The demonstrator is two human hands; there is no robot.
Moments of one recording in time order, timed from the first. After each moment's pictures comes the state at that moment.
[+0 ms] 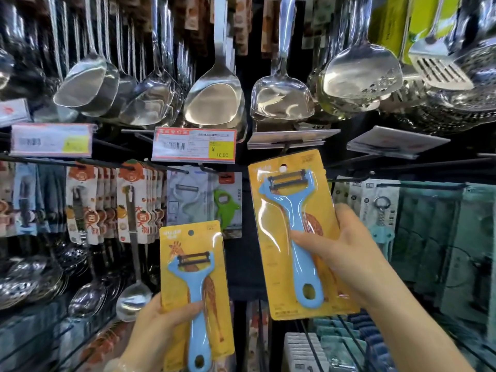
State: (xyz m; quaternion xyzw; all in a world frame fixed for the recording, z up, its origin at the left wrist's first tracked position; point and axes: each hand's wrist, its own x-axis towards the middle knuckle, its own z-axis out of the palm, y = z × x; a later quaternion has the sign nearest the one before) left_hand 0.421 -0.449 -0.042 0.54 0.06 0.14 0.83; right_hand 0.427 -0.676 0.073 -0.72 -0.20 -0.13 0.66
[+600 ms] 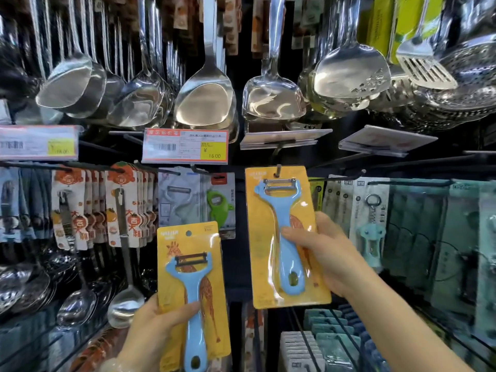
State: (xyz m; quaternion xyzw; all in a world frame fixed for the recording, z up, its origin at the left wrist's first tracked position) left_hand 0.429 -0.445 -0.042 0.55 0.06 0.12 0.83; right_hand 0.465 -0.673 0.059 -0.65 -0.20 -0.04 0.73
